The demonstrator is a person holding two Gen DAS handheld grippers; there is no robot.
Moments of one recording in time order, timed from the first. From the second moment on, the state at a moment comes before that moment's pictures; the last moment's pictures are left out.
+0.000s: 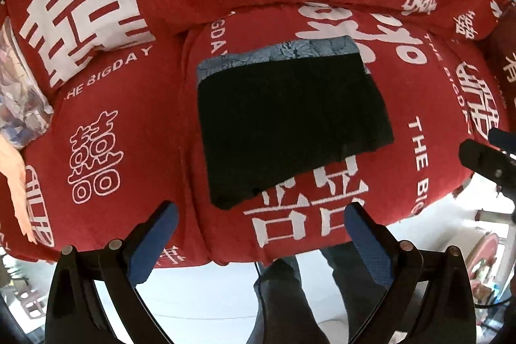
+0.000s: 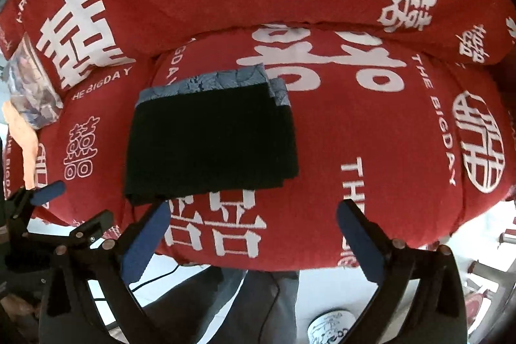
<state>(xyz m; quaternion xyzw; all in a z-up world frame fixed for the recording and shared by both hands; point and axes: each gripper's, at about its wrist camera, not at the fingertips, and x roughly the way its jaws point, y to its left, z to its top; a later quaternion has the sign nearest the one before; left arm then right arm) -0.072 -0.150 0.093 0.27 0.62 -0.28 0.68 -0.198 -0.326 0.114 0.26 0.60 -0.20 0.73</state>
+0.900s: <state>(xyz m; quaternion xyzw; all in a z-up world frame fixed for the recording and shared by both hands) -0.100 -0.199 0.119 0.27 0.59 -0.27 0.71 -0.229 -0.364 0.148 0.26 0.60 -0.20 0.73</state>
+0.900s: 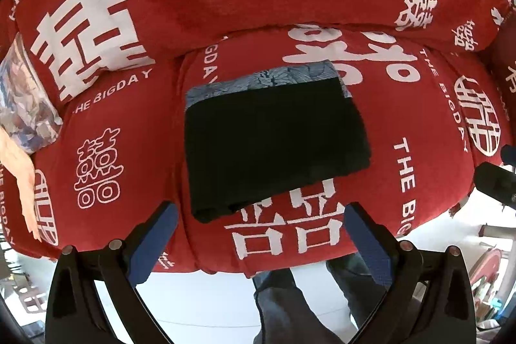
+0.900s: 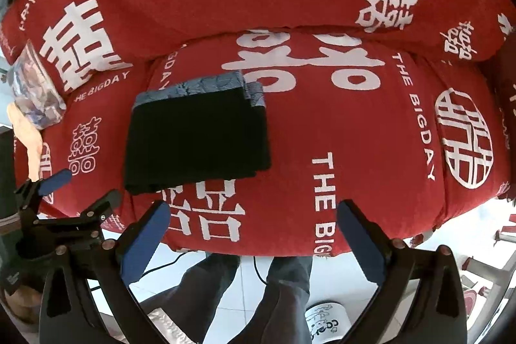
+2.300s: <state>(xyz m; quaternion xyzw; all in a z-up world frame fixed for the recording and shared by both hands) -0.090 -0.173 0.132 0.25 0.58 -0.23 0.74 -0.221 -0.344 0.138 0.26 0.60 -0.21 0.73</state>
